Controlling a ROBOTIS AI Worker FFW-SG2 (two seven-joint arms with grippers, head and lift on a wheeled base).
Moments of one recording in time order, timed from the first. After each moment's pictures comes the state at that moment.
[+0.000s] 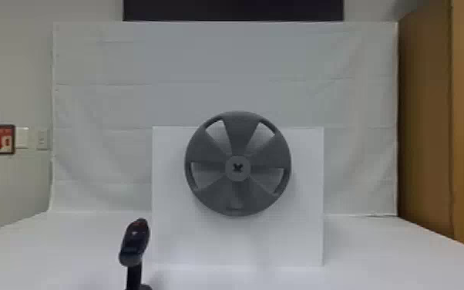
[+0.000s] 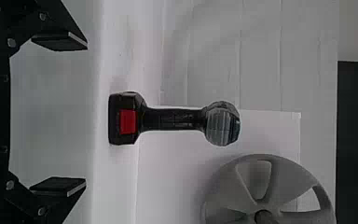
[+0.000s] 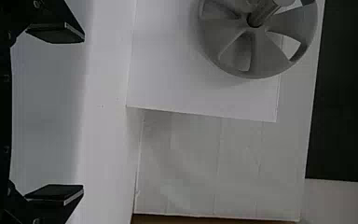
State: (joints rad) left arm 0.12 0.04 -0.04 -2.07 0.07 0.25 0.09; right arm 0.17 -0.15 0.01 -2.09 -0.03 0.15 -0.09
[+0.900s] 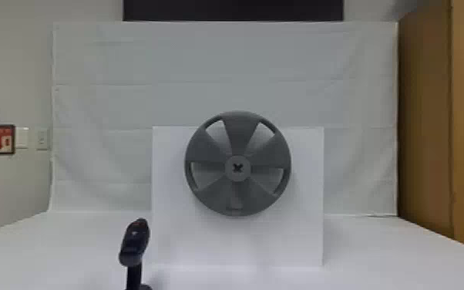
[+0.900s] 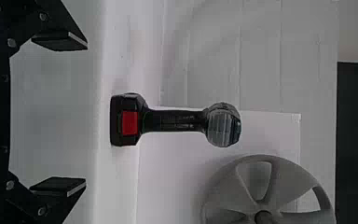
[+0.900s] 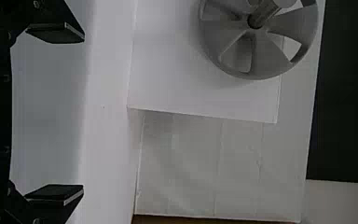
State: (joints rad) left arm 0.13 0.04 -0.03 -2.06 0.07 0.23 0.09; right arm 0.17 -0.15 0.02 -2.09 -0.03 0.15 -0.09
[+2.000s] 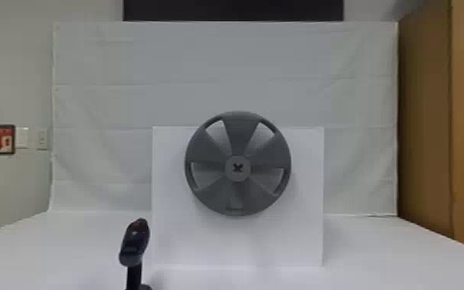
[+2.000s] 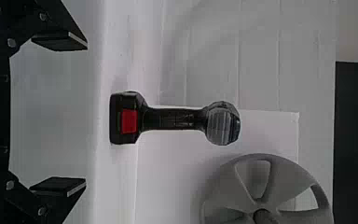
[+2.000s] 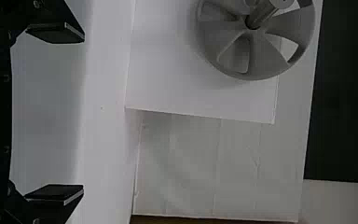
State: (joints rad) left arm 0.13 0.04 -0.04 -2.06 0.08 0.22 0.09; right arm 0.17 -0.15 0.02 -2.09 -0.03 0.14 -0.09
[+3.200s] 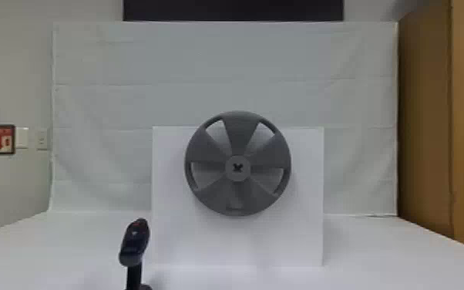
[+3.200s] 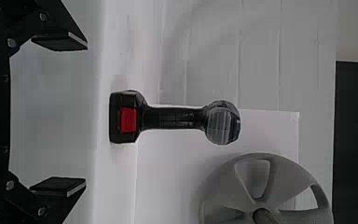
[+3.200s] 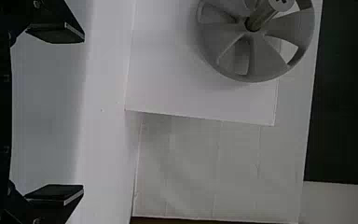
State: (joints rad) left arm 0.12 0.04 -0.04 -2.05 0.08 0.22 0.09; right arm 0.17 -0.15 0.02 -2.09 -0.03 0.14 -0.09
